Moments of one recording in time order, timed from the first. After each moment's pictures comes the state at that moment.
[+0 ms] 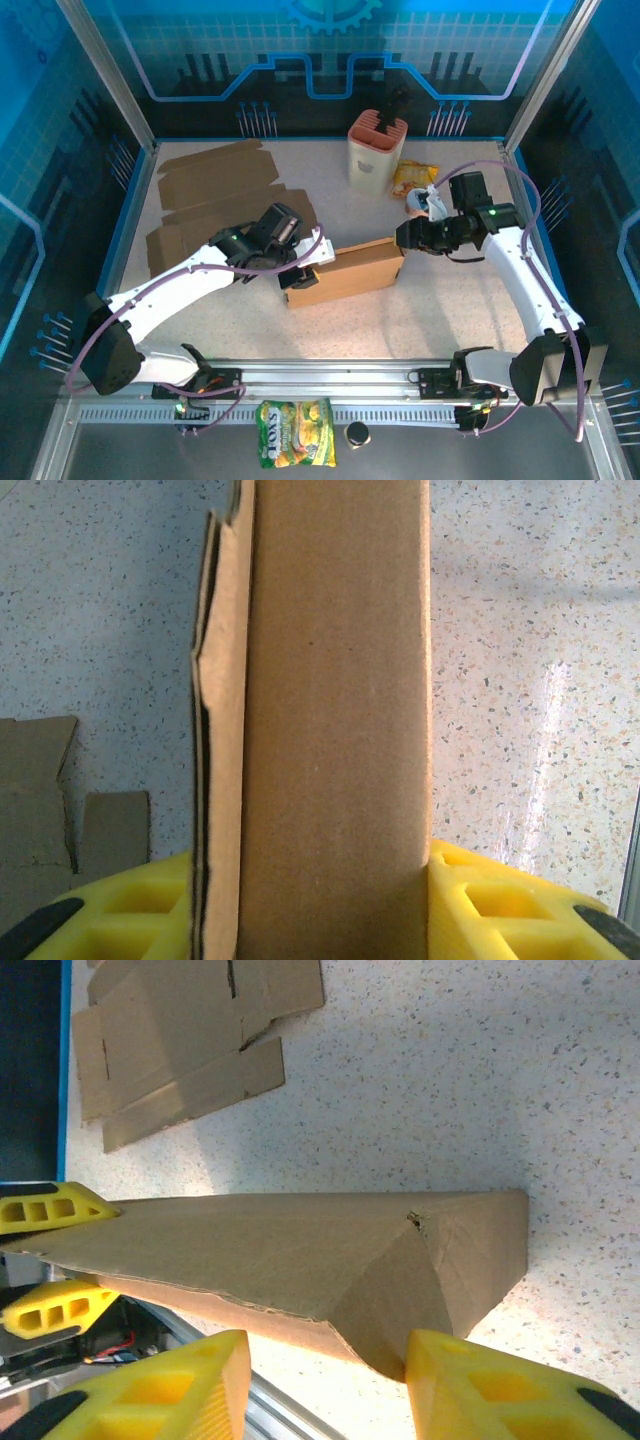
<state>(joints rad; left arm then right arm) -0.69 1.34 1.06 -0.69 0.24 0.49 0.14 1.26 1.15 -1.00 -0.59 0.23</state>
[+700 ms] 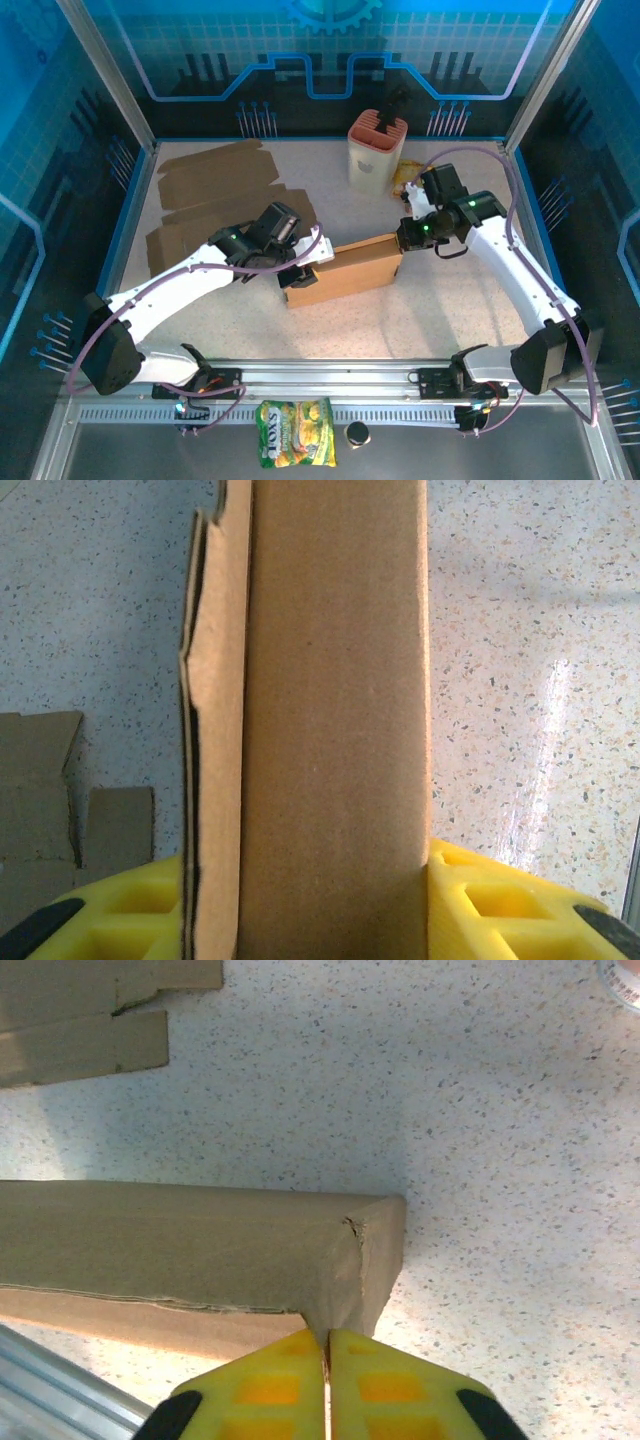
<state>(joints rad) -0.68 1.34 1.06 -0.69 0.25 0.49 0.33 1.33 1.29 -1.09 -0.21 0.16</state>
